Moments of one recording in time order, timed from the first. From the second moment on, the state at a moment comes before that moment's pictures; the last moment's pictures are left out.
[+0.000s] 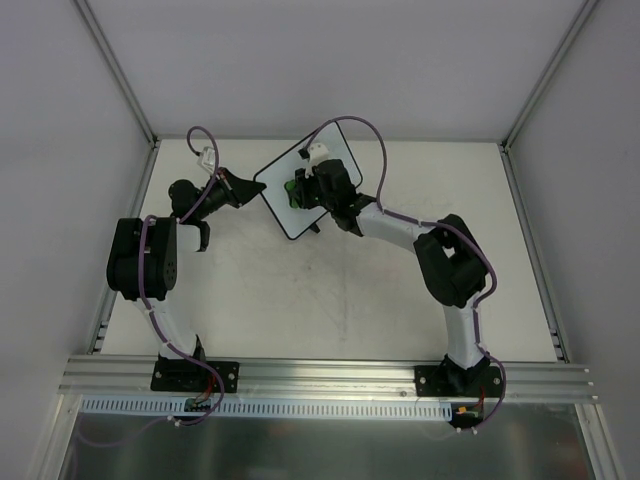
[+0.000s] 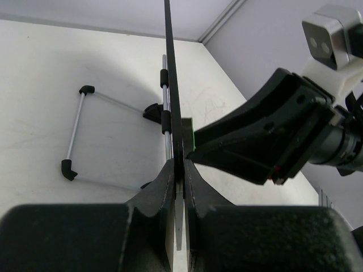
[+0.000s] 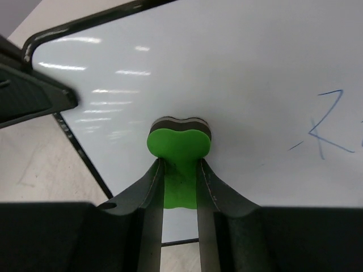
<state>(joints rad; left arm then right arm) 0.03 1.85 0.80 1.17 0.88 -0.77 0.72 2.05 1.47 0.20 -0.02 0.21</state>
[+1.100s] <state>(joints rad) 0.03 1.85 0.80 1.17 0.91 -0.80 0.55 2.06 1.35 0.37 -0.16 0.26</state>
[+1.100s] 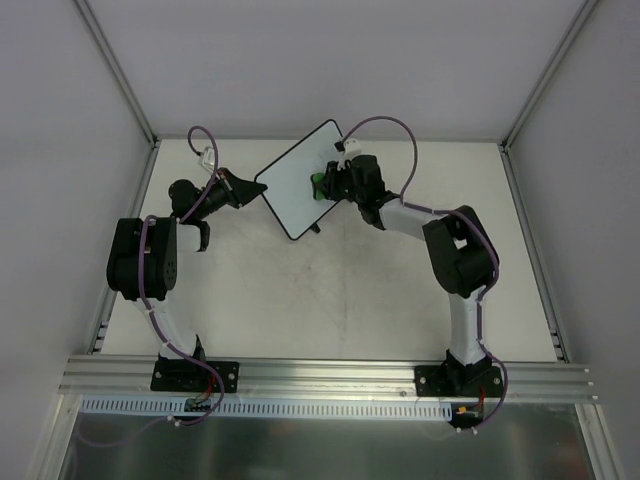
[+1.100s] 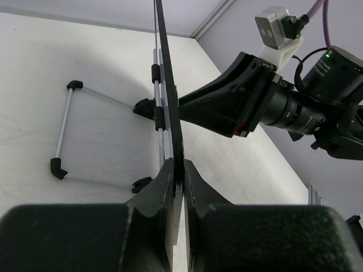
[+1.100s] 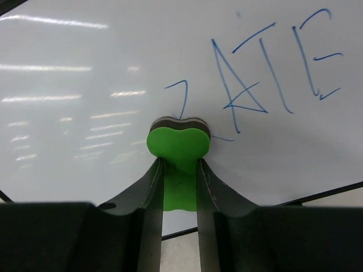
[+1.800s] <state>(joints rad) 0.03 1.85 0.80 1.17 0.94 -0.83 0.32 2.25 1.68 0.28 -0.22 0.44</state>
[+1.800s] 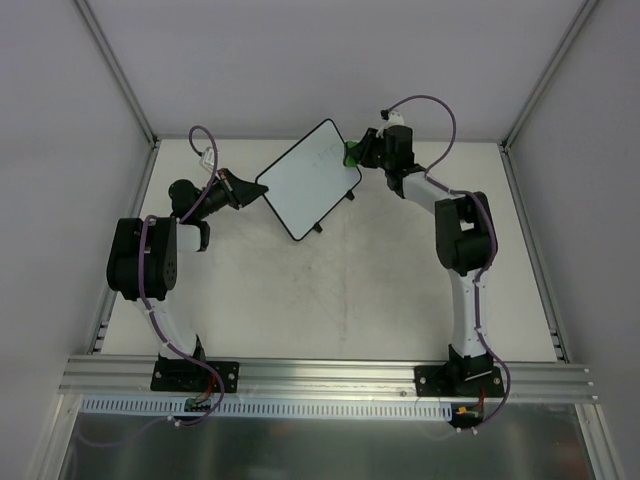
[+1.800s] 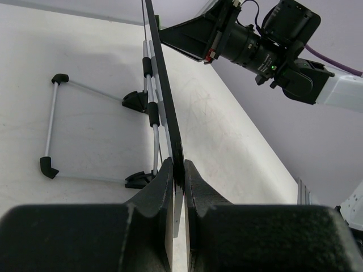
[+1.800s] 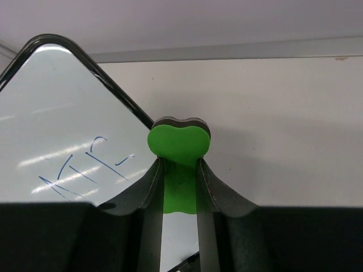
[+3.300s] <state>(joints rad) 0.03 1.86 0.81 1.16 0.97 -0.85 0.62 2.10 1.56 0.26 -0.26 0.39</state>
